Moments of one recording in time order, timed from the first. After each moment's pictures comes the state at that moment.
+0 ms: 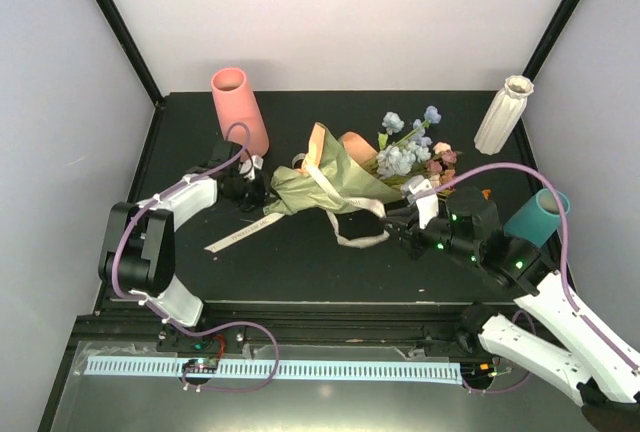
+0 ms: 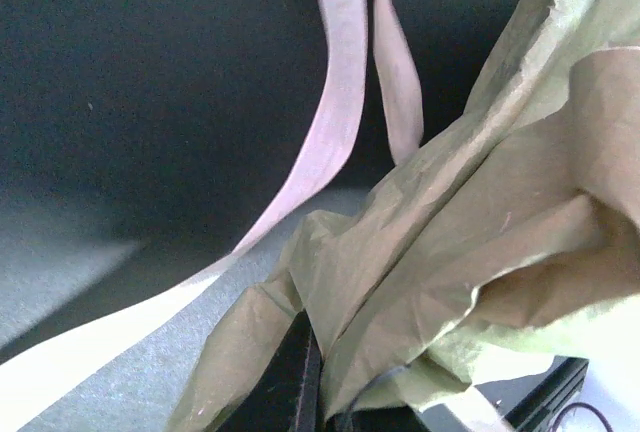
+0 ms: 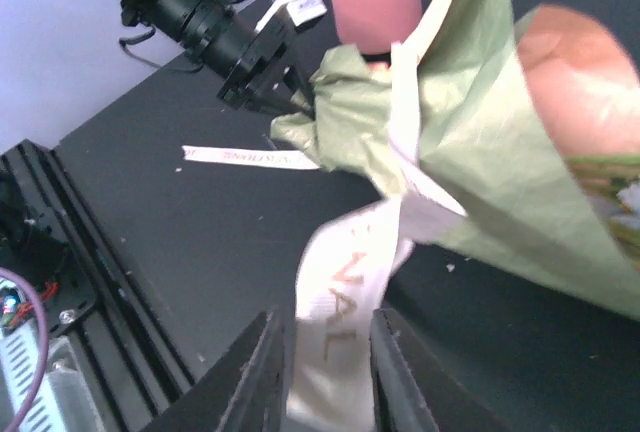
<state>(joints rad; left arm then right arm) -0.19 1.60 0.92 -0.40 0.59 -0.61 0.73 0.74 0.90 -0.66 -0.19 0.15</state>
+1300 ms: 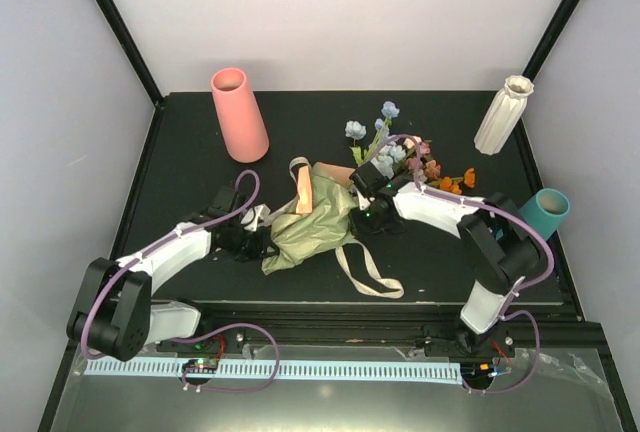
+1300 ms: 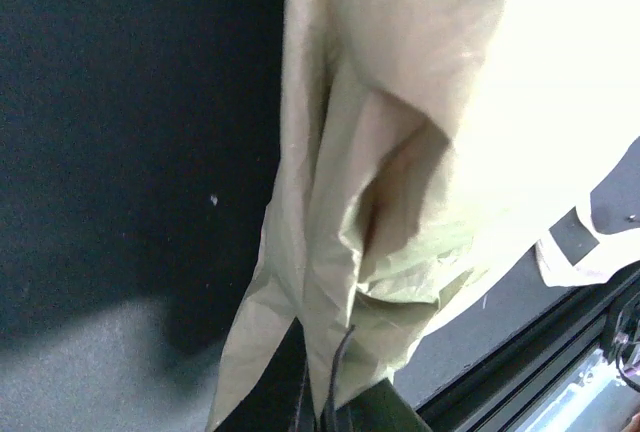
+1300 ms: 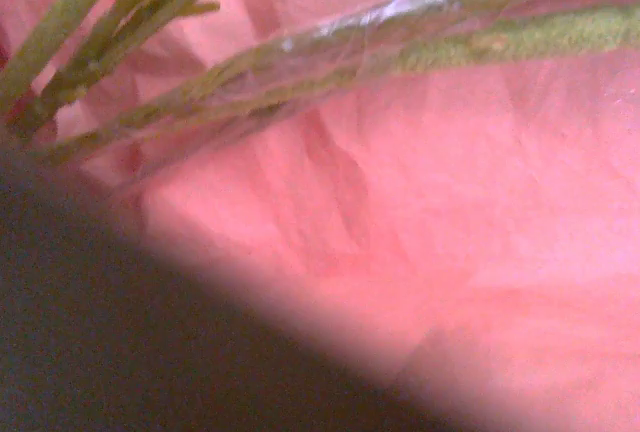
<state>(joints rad) -0.32 1.25 0.57 -0.50 0.55 -0.45 0.67 1.71 1.05 -0.63 -0.13 0.38</state>
